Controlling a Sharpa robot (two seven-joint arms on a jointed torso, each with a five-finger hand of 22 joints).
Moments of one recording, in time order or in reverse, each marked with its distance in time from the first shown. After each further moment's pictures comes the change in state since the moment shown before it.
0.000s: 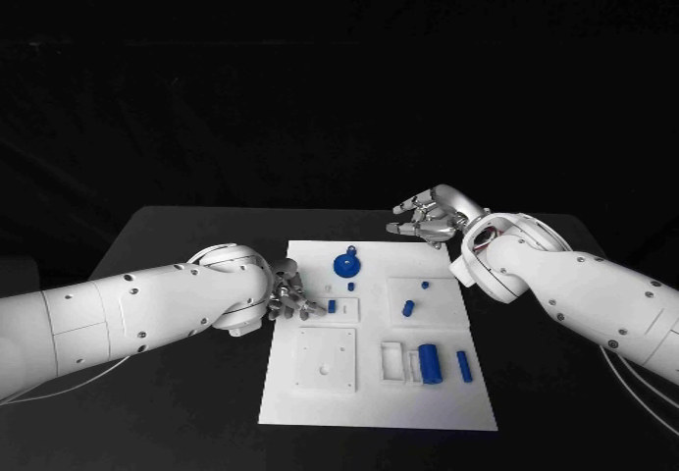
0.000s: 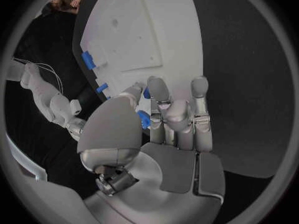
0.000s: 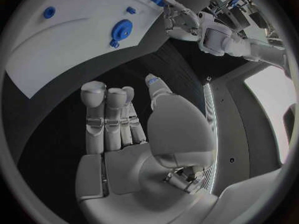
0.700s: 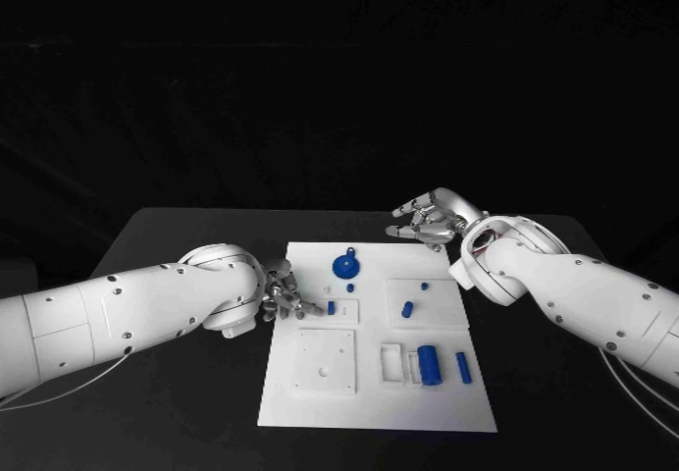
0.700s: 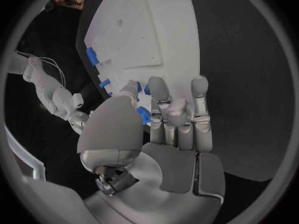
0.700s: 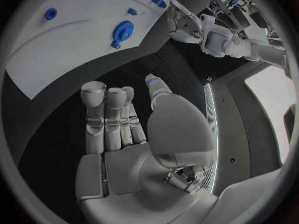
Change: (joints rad) left arm -0.001 -0.038 0.023 0.026 0.034 -0.001 0.006; left_hand 0.017 0.011 -0.175 0.029 -0.002 -0.011 0.010 -0.021 -0.001 0.000 0.000 -0.020 -0.022 -0.016 -0.006 -0.037 -0.047 0.000 0.004 -0.004 -0.012 0.001; right arm -0.006 -0.001 0.000 -0.003 0.000 0.000 0.000; right_hand 0.000 0.000 0.000 0.000 0.000 -0.009 -0.002 0.000 0.000 0.000 0.000 0.000 -0.001 0.000 0.000 -0.005 -0.001 0.000 0.000 0.000 -0.004 0.000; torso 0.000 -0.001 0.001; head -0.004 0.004
